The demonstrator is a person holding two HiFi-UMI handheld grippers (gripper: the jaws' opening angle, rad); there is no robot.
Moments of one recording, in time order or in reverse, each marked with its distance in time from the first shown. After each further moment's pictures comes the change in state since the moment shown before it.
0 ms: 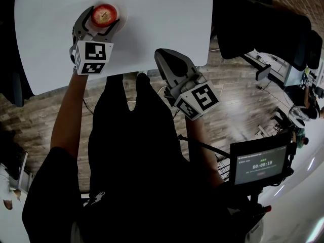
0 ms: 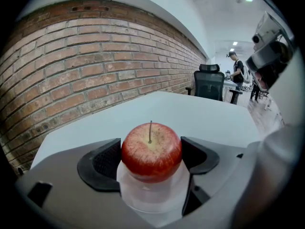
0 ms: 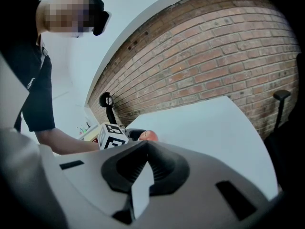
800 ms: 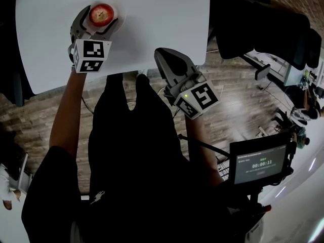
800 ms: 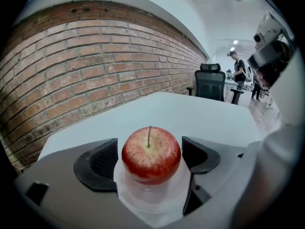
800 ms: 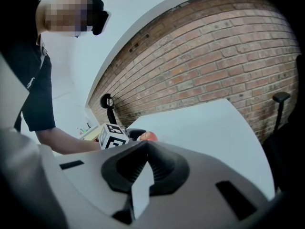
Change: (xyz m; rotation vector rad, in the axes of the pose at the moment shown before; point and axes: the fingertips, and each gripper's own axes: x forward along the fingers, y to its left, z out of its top) left arm 0.004 0.004 0.000 0.004 0.003 0.015; right arm -0.003 -0.004 0.001 -0.008 -0.014 0.001
